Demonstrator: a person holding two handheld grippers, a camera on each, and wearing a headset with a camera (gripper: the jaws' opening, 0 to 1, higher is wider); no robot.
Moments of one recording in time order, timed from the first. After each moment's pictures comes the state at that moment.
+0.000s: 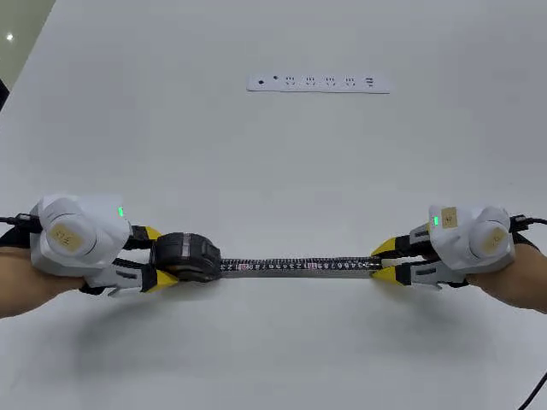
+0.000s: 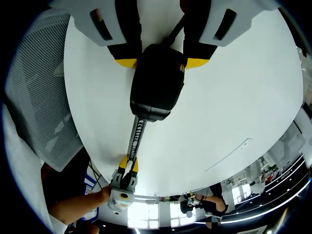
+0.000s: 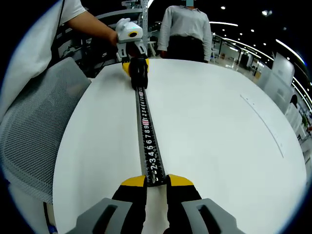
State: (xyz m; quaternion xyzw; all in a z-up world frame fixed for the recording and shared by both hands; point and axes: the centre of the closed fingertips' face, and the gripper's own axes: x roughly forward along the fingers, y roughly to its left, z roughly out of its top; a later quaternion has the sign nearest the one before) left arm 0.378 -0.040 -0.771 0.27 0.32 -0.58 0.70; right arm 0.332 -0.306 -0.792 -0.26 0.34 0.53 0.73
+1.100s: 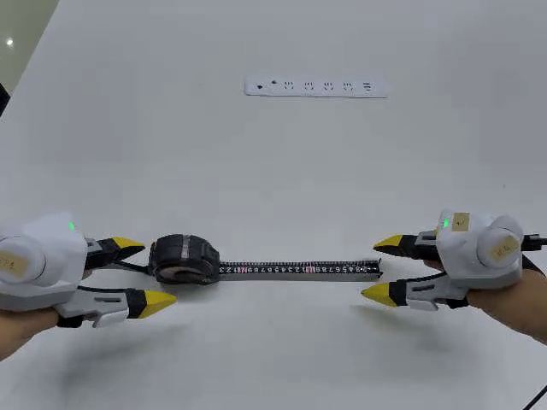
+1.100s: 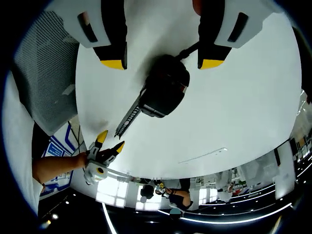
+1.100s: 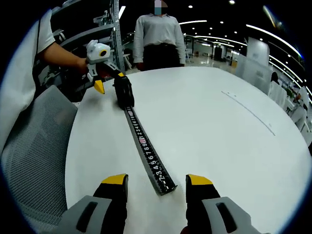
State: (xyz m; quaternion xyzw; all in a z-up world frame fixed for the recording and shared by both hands) left arm 0.357 -0.018 -0.750 0.14 0.32 -0.50 0.79; right arm 0.324 -0.294 -0.765 -0.17 0.35 0.45 0.80
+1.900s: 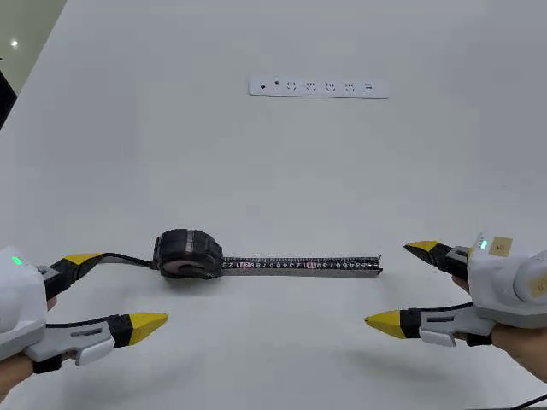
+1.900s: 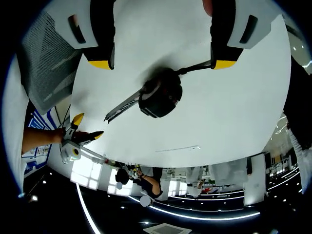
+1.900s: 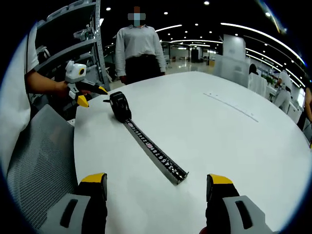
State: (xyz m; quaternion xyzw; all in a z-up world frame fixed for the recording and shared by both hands) left arm 0.331 0.010 -0.726 0.07 0.30 -0.40 0.86; right arm 0.292 -0.301 -0.741 -0.11 0.33 0.38 0.86
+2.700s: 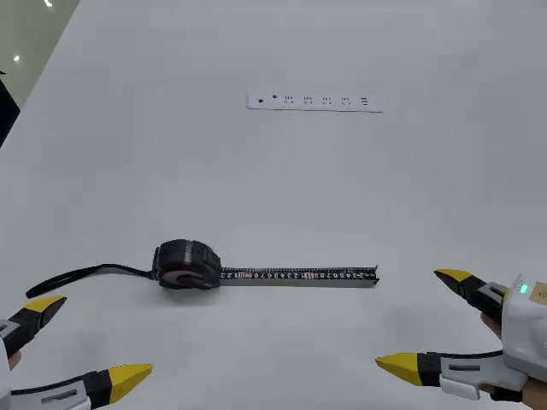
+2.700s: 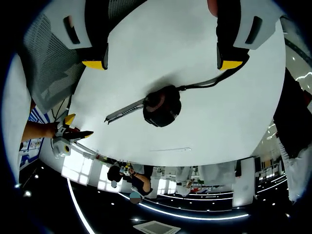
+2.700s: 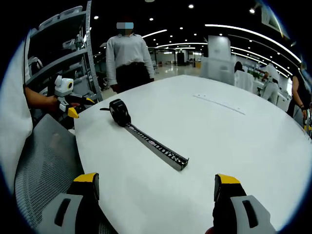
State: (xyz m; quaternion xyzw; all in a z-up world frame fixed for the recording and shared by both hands) left arm 0.293 0.031 -0.722 0.05 0.31 -0.36 0.88; right arm 0.257 -0.314 -0.725 -0.07 0.32 0.33 0.88
